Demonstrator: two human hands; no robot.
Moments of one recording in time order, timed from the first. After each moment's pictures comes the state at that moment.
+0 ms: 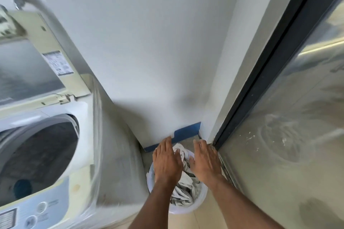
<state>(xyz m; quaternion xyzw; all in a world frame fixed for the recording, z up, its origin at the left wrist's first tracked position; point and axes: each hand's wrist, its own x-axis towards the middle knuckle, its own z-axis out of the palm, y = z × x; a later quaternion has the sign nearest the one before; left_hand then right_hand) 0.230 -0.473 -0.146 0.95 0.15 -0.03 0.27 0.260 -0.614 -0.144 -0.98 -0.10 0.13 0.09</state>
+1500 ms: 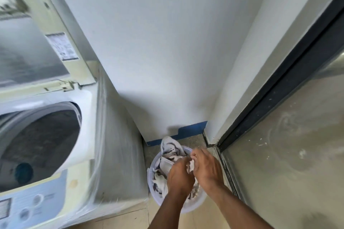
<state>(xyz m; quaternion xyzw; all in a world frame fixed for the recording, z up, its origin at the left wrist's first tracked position) 0.212 -0.504 -0.183 0.88 0.20 -0.09 0.42 0.255 -0.599 -0.145 -0.97 -0.08 0.11 0.21</state>
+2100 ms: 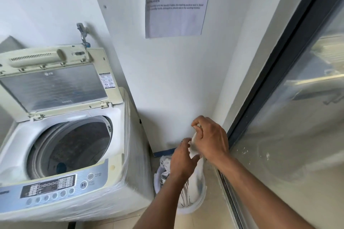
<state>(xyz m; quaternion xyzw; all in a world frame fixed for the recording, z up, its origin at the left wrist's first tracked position) 0.194 -0.506 -0.004 0.89 0.14 -0.01 0.44 0.244 -0.609 0.113 -0.94 -0.17 -0.09 0.30</state>
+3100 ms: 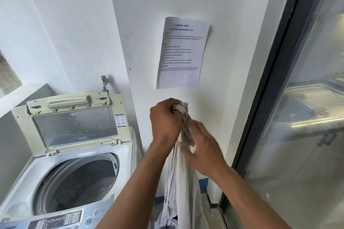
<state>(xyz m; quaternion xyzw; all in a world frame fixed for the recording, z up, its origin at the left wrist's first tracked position) 0.205 -0.464 0.317 0.78 0.08 0.33 0.53 0.217 -0.598 0.239 -0.86 -0.33 -0.17 0.36</state>
